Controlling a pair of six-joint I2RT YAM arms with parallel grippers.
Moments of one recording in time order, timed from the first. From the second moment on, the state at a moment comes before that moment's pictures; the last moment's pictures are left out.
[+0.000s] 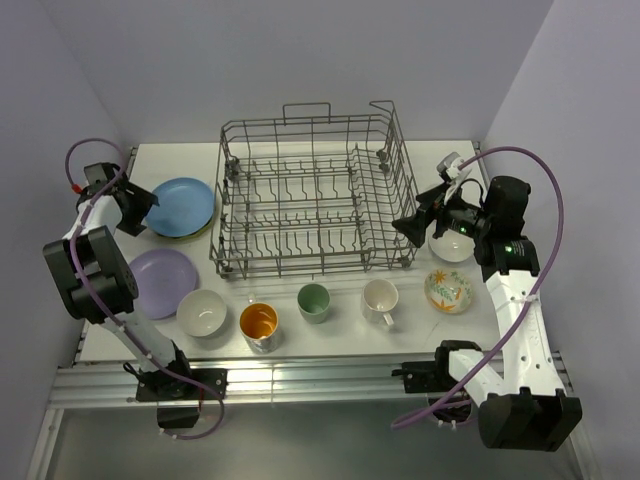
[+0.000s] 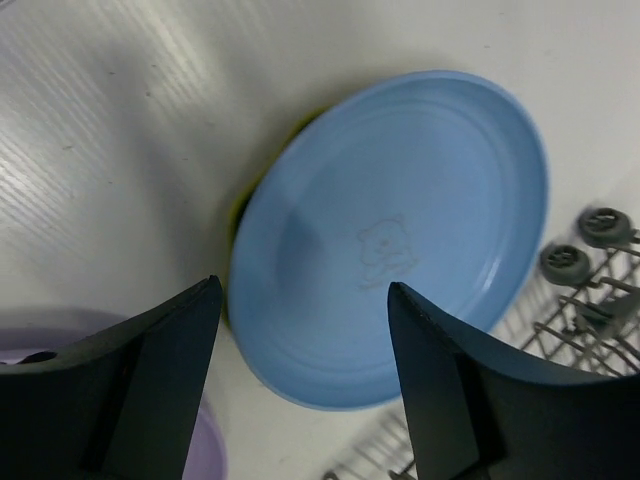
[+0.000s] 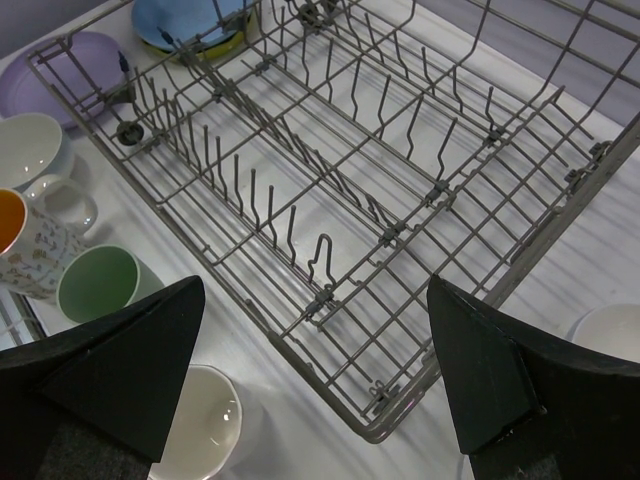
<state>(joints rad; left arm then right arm) 0.38 1.78 1.28 -0.40 0.07 -0.75 -0.10 0.93 0.99 -0.43 -0.90 -0.24</state>
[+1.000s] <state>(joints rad) 0.37 2.00 1.46 -0.49 0.00 -0.56 -0.10 0.94 0.98 -0.43 -0.87 -0.24</state>
